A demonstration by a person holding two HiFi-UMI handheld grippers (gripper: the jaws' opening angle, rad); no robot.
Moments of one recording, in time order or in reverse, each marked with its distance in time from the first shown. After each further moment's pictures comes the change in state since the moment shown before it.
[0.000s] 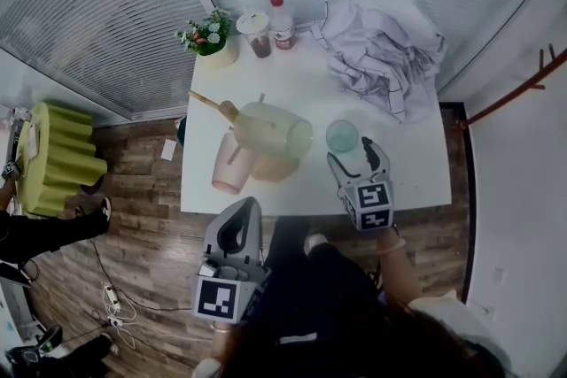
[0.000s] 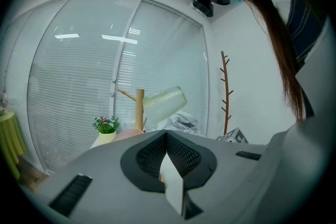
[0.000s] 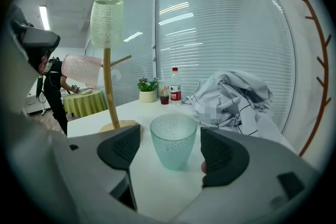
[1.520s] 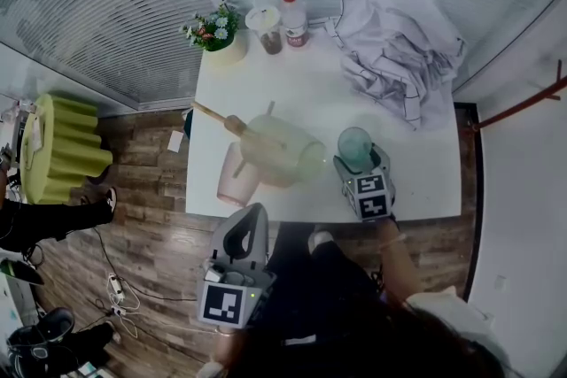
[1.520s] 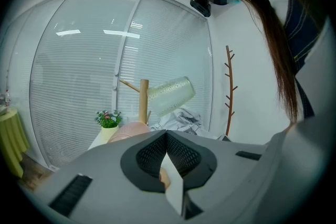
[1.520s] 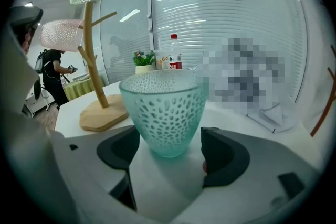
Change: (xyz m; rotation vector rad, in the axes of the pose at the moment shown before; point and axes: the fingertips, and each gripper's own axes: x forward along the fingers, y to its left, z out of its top) left arm 0.015 0.011 -0.012 -0.017 0.060 0.025; right arm 0.056 -0.006 -0.064 0.002 0.237 0.024
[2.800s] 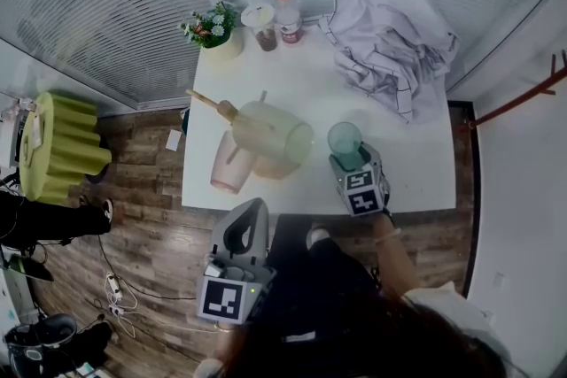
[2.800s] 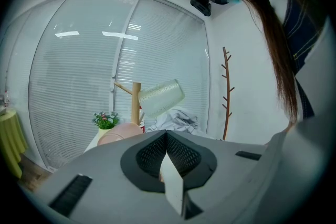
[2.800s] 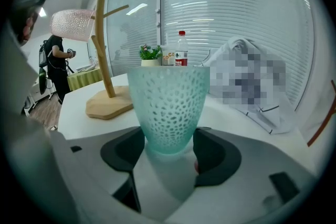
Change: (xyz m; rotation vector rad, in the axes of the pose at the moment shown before) left arm -0.007 -0.020 0.002 0.013 -0.025 -0.013; right arm -0.006 0.007 -0.014 -0.083 0.044 0.005
